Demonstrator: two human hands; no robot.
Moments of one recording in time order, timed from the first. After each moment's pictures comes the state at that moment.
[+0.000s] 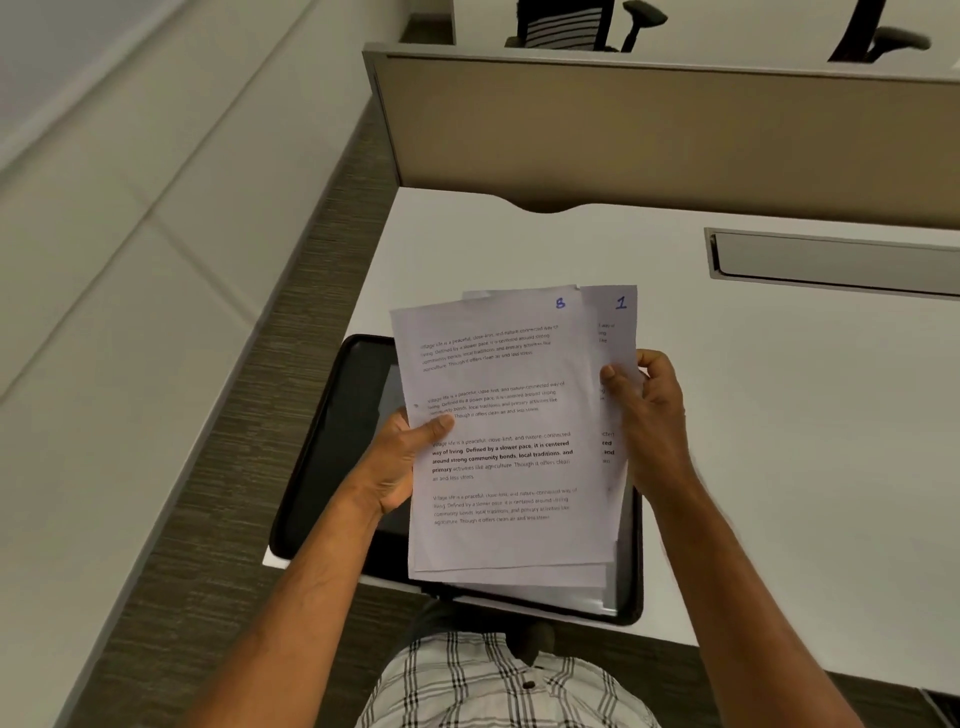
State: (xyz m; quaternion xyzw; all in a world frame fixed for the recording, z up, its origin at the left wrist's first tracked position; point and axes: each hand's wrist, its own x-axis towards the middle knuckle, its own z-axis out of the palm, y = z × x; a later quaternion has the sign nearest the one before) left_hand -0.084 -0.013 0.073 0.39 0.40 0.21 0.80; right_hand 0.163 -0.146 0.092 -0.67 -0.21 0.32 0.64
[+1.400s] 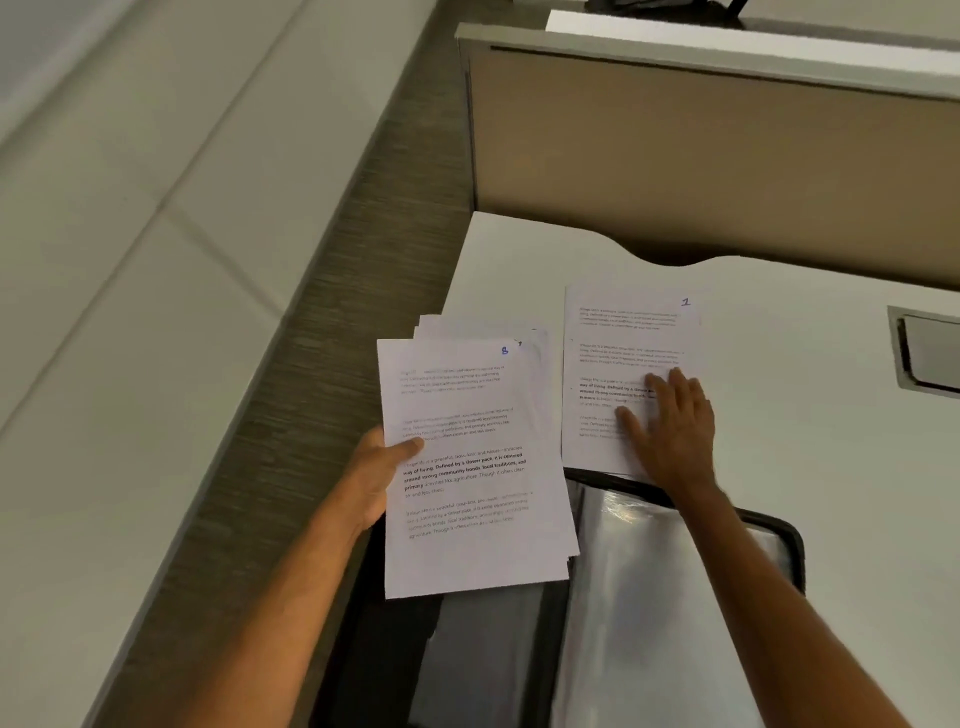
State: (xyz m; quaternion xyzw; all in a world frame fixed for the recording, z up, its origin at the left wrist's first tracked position) left_hand -0.117 0.254 -0.017 0.34 0.57 0.18 0.73; right_hand 0.250 0.108 -0.102 -0.87 -0.45 0.10 0.17
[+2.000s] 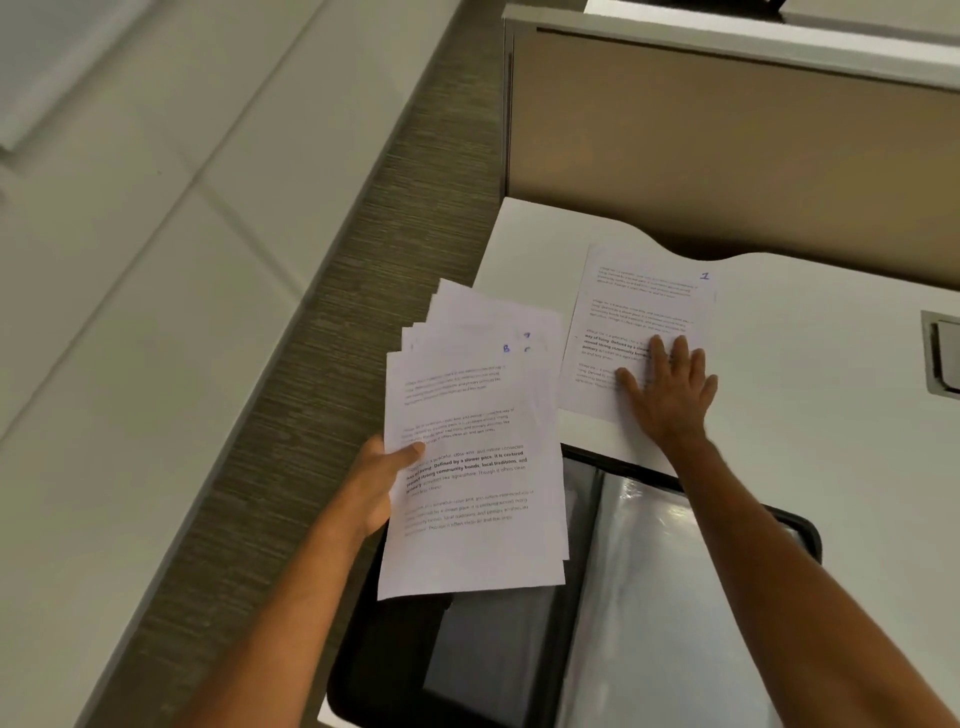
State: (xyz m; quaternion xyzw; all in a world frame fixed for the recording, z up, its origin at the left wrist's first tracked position) left_hand -0.158 0.228 -0.024 0.32 0.57 0.20 0.73; right_hand 0.236 0.161 -0.090 -0.88 -0.42 0.17 0.11
